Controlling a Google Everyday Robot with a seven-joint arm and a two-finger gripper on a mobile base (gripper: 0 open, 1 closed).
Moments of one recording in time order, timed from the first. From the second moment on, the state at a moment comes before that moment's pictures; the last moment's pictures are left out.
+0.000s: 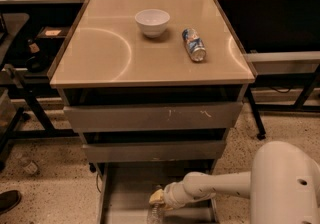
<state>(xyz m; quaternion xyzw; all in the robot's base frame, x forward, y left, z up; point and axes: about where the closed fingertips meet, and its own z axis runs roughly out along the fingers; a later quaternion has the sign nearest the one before) 0.460 0.012 0.234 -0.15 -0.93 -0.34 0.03</state>
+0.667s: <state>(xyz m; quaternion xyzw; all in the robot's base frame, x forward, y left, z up) 0.478 0.021 0.207 -0.15 -0.92 -0.36 -0.01</state>
